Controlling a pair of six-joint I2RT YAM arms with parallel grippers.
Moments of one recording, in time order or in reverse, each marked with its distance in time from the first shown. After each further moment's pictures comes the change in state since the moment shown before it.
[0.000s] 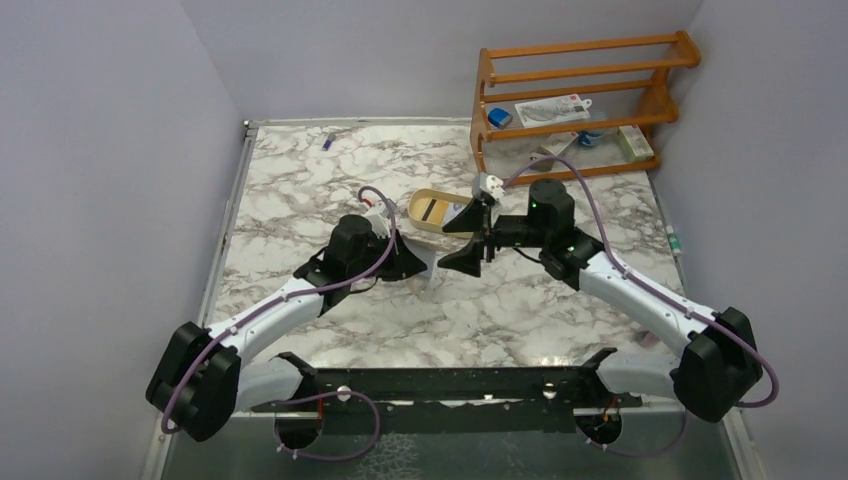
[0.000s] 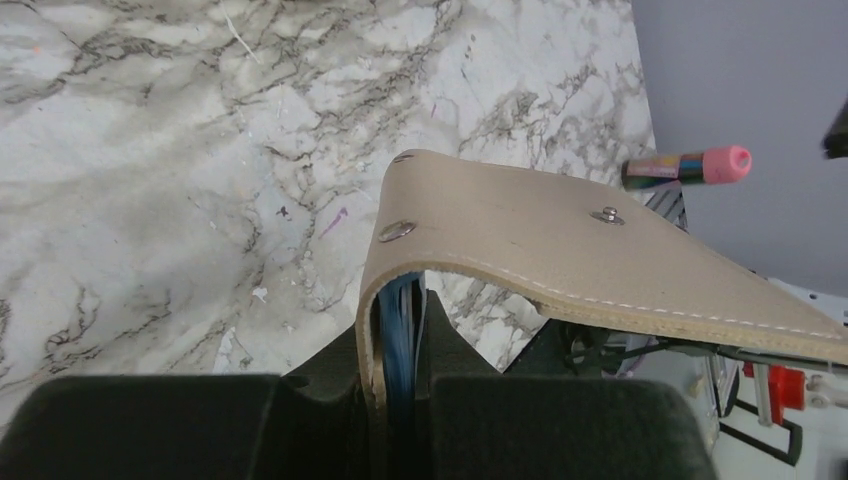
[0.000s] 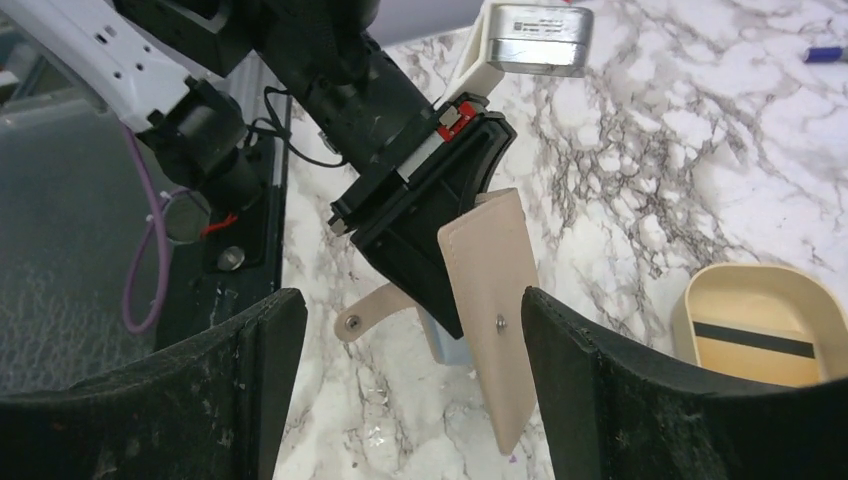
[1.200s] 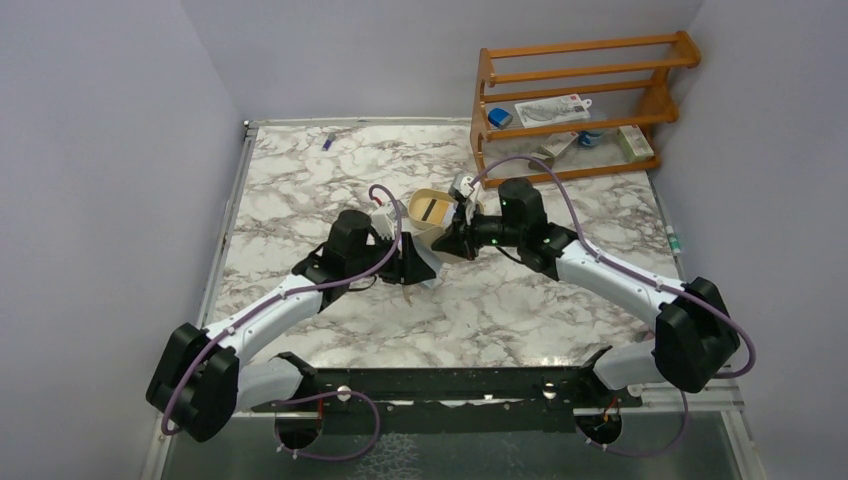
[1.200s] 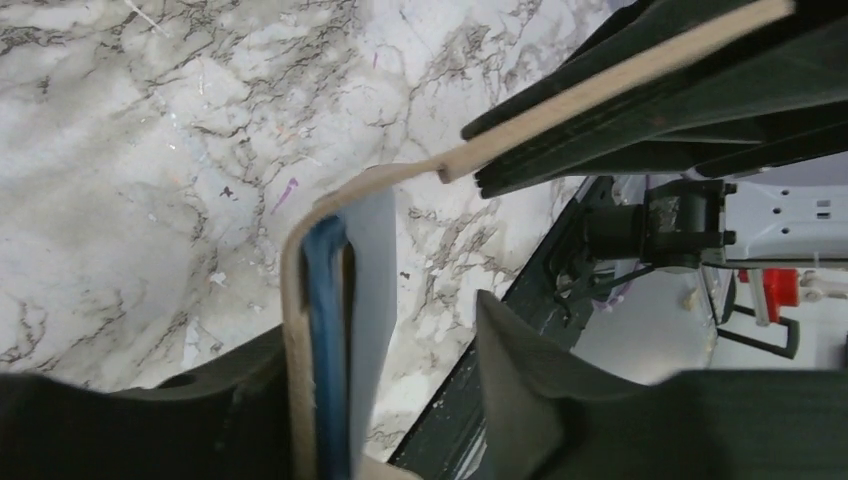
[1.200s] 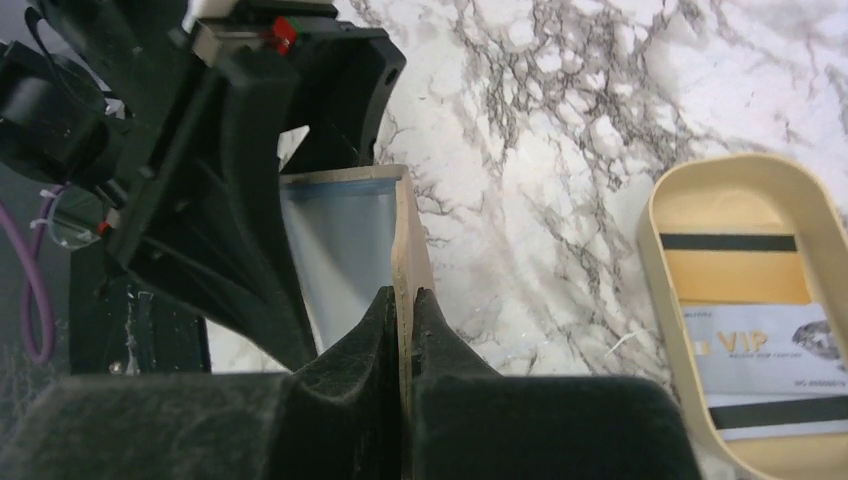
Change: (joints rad) left arm 0.014 0.020 0.055 -0.092 0.178 0.095; right arm 0.087 0.176 0.081 -0.122 0.257 -0.089
